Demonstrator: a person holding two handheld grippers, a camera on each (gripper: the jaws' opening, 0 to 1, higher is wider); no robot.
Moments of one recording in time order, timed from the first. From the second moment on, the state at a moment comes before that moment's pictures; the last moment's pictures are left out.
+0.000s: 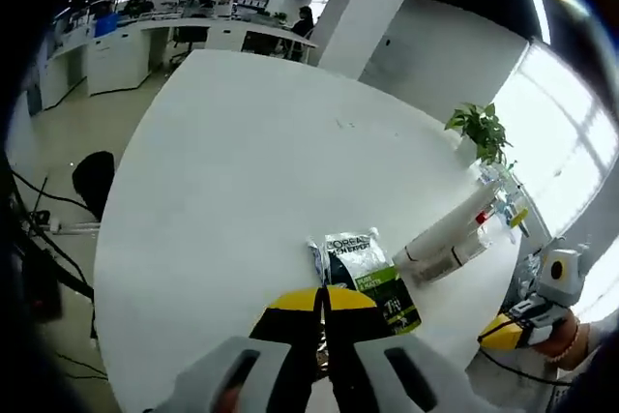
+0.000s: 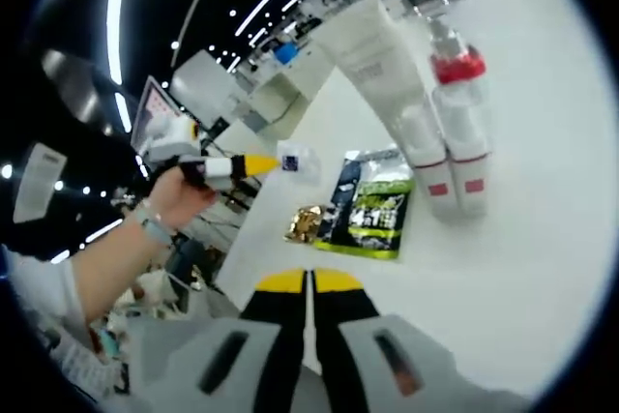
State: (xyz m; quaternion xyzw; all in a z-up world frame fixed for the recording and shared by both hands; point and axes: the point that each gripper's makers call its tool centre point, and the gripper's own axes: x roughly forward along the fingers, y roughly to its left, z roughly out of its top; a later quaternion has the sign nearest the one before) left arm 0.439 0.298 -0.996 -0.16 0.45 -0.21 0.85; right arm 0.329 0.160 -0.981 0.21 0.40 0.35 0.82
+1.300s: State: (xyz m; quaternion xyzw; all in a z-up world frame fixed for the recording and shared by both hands) left arm 0.461 0.325 -1.058 -0.09 0.52 -0.13 0.84; right arm 0.333 0.154 -0.977 0.23 0.39 0.34 0.83
